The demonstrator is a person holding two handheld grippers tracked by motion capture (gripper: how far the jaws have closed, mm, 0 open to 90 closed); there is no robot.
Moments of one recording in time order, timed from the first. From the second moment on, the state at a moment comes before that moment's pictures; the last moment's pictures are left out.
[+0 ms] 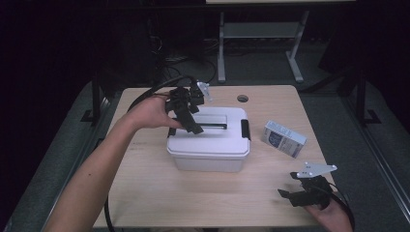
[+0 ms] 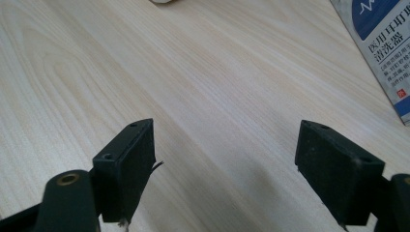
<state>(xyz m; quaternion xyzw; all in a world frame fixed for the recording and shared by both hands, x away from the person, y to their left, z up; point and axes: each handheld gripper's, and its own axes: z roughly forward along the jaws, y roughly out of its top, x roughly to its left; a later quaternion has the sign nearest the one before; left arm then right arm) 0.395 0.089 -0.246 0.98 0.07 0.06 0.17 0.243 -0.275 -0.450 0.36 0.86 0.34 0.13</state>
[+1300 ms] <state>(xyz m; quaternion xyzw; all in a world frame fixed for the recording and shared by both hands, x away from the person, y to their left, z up) 0.412 0.050 -0.265 0.99 0.03 0.05 0.12 0.241 -0.278 -0.449 0.36 0.86 0.34 0.13</state>
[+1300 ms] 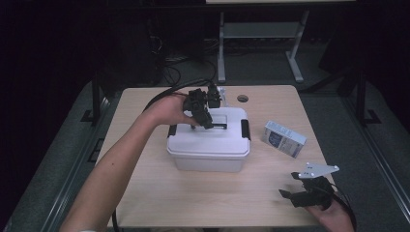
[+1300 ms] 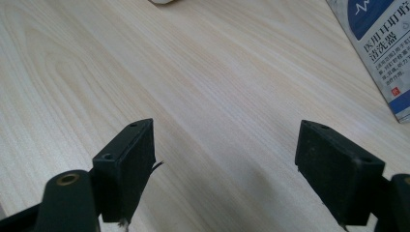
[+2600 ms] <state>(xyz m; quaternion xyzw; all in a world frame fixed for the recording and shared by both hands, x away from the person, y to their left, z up) 0.426 0.044 -0.258 0.99 0.02 0.04 0.12 0.241 -0.279 -0.452 0.37 0.86 0.34 0.12</state>
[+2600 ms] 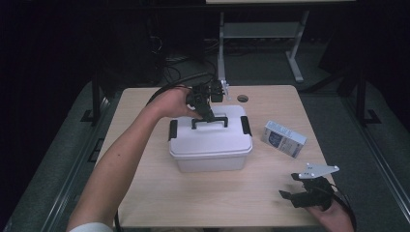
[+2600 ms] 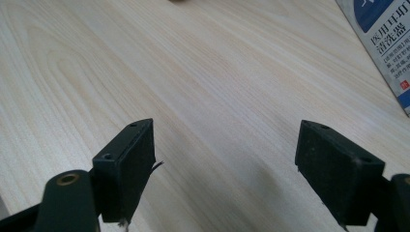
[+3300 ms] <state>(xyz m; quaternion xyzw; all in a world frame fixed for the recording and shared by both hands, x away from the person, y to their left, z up) 0.421 0.054 -0.237 0.99 0.02 0.04 0.13 0.241 -0.277 -0.453 0.37 0.86 0.34 0.12</state>
